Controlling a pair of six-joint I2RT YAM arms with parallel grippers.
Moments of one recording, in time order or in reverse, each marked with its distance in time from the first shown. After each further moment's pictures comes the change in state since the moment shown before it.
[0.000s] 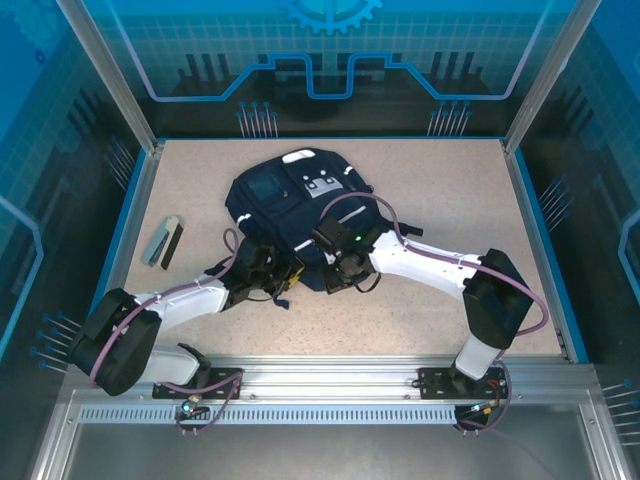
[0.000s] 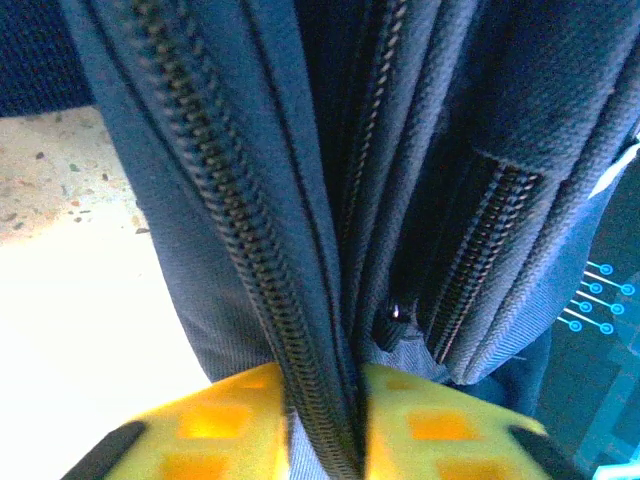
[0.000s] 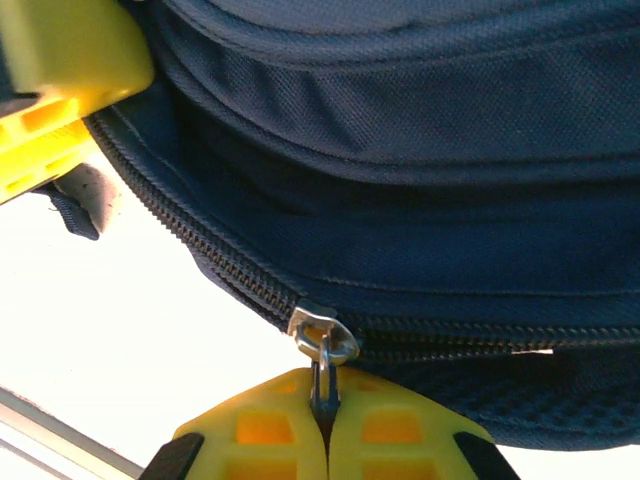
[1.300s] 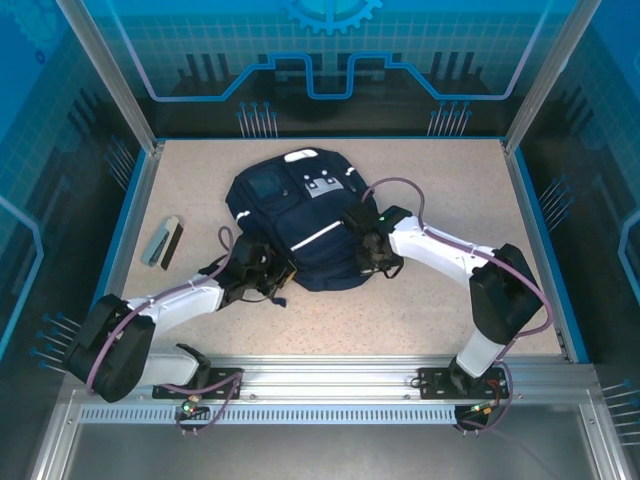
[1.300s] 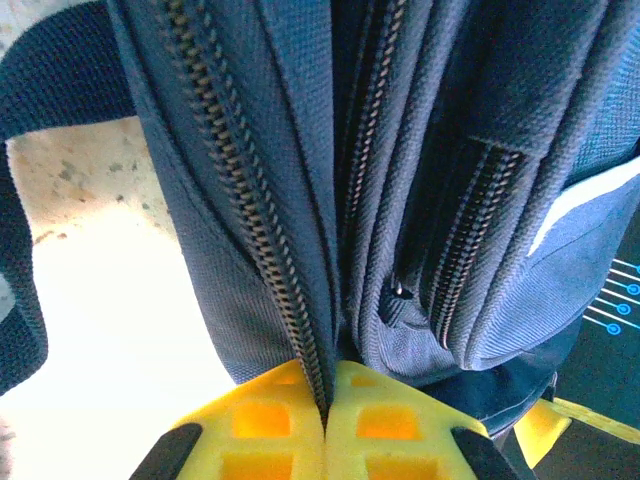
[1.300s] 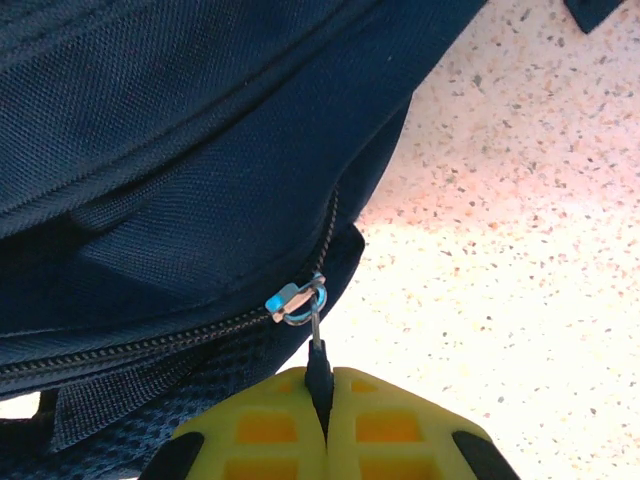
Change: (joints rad) left arm 0.056 -0.042 0.010 -0.107 -0.002 0.121; right arm -0.200 -0.021 -0.034 -0.128 0.216 0.047
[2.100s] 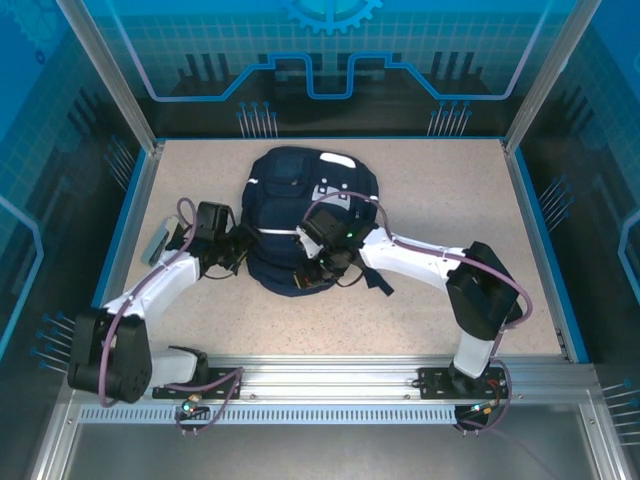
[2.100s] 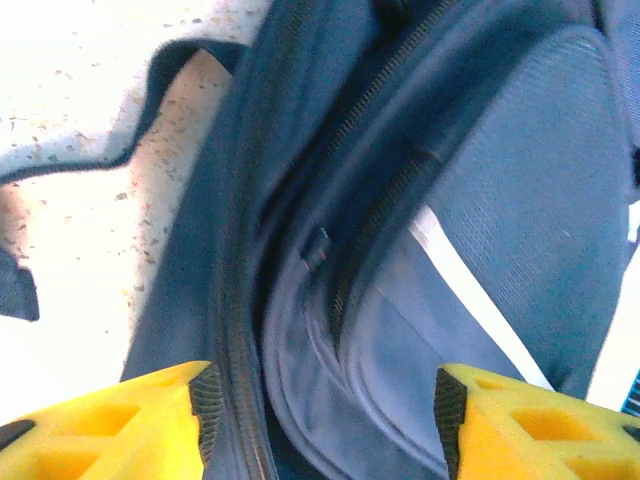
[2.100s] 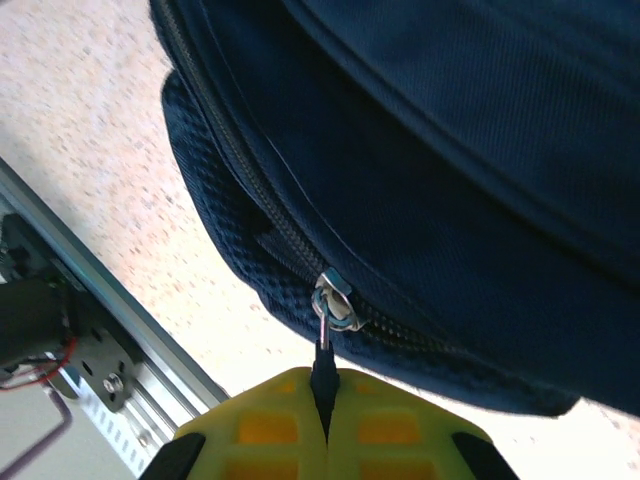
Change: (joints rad) left arm 0.311 -0.044 0.221 -0.372 -0.045 0.281; right arm 0.194 0.121 0.105 0.363 -0.554 0.006
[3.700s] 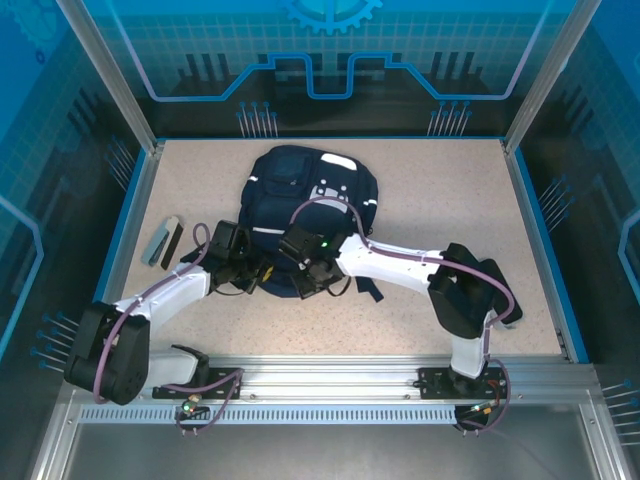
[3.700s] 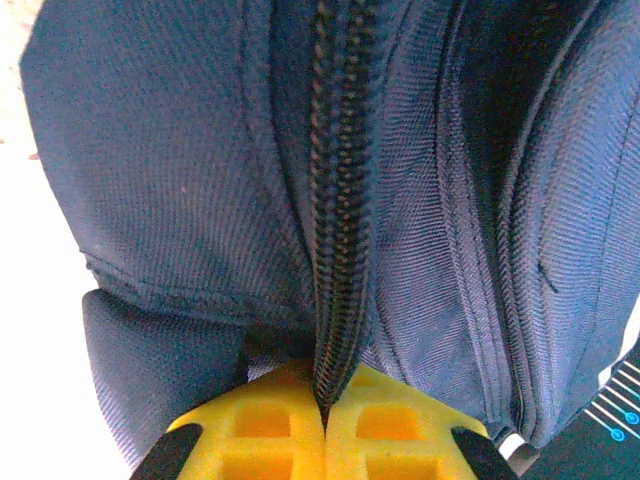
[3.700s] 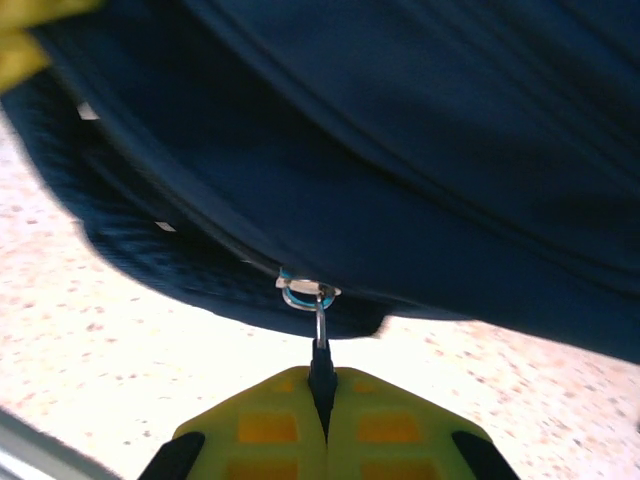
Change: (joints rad) left arm -0.124 0.024 -0.135 0.077 0.085 -0.284; right arm 0.120 0.074 0.097 -0.237 0.398 0.011
